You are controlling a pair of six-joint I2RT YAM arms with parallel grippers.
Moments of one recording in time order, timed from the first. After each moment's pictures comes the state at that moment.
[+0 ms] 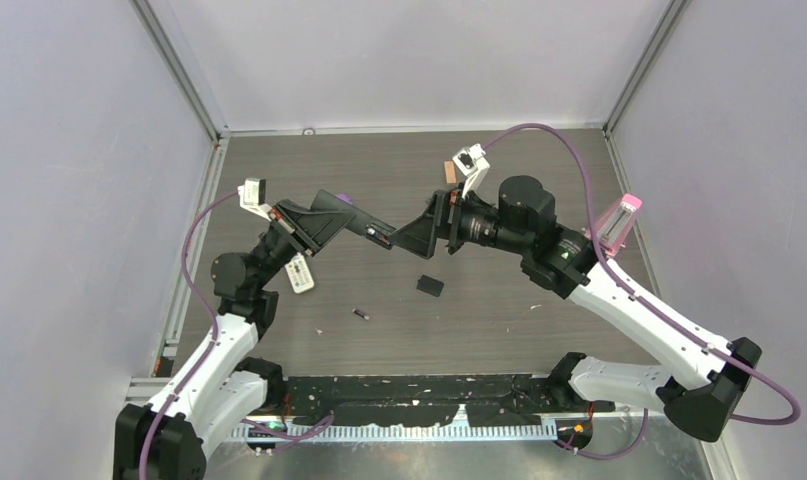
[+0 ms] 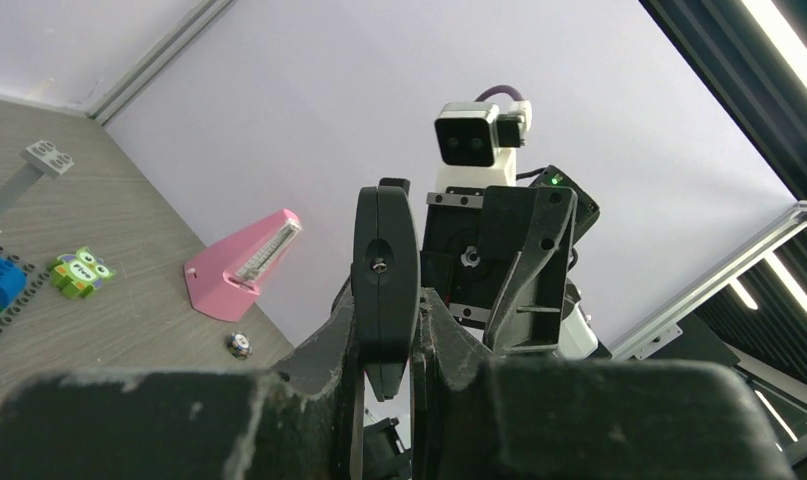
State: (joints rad) left arm -0.25 0.85 0.45 0.95 0.60 -1.32; right arm 0.78 1.10 1.16 -0.24 -0.35 0.61
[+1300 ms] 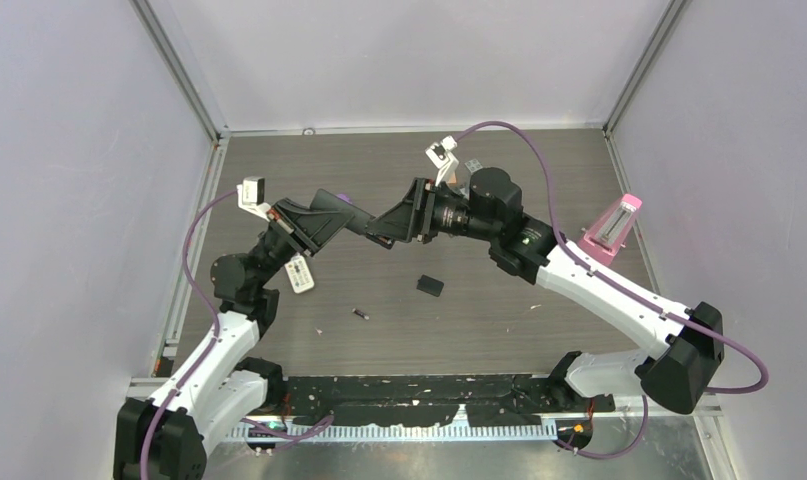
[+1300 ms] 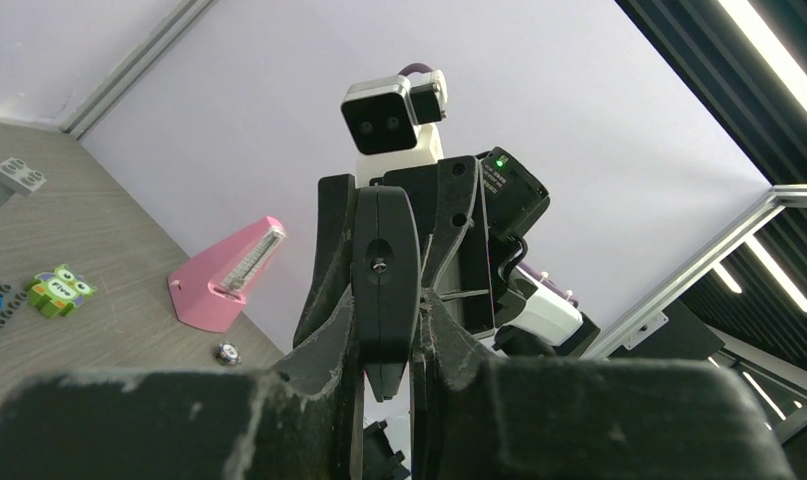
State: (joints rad) left arm -0.25 0.87 0.45 1.04 0.61 -1.34; right arm 0.80 1.28 1.15 0.03 -0.44 0.83
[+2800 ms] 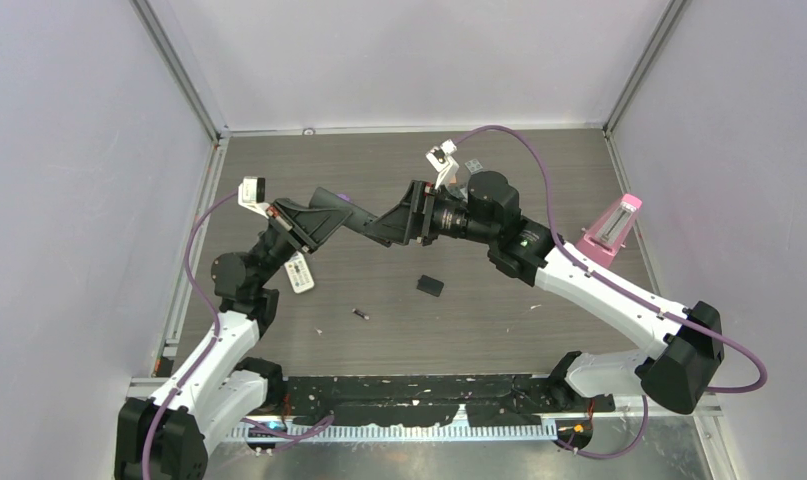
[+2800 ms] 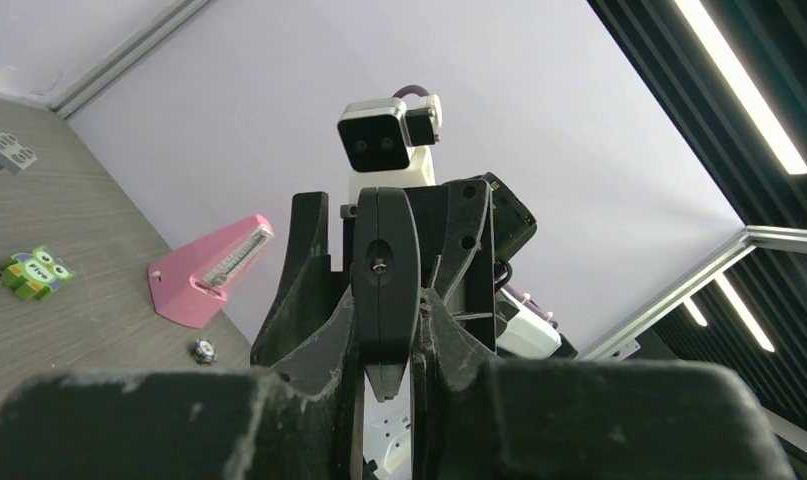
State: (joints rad) left arm -0.24 0.88 0.45 1.02 0.59 -1.42; right arm 0.80 1.28 1.12 0.04 -0.42 0.84
